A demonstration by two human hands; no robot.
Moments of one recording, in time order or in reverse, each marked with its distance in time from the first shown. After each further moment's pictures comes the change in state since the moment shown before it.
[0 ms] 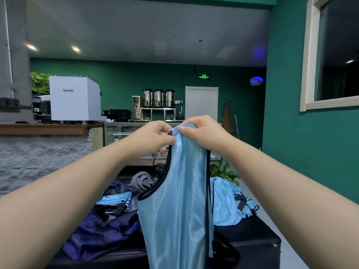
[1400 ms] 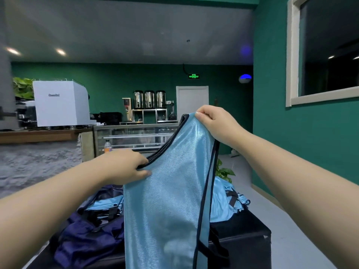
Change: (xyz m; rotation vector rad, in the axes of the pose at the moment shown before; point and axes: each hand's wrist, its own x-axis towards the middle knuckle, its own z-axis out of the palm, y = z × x) left_hand -0.016 -0.028 -0.006 1.192 -0.296 0.050; right_hand -0.007 0.031 -0.048 -0.165 0.165 -0.062
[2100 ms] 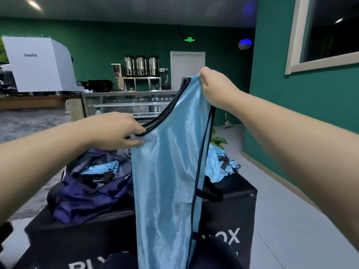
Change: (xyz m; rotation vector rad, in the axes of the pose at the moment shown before) left_hand 0.004 -0.006 0.018 0.080 0.057 0.308; right_hand 0.002 0.020 0.011 -0.357 -0.042 0.092
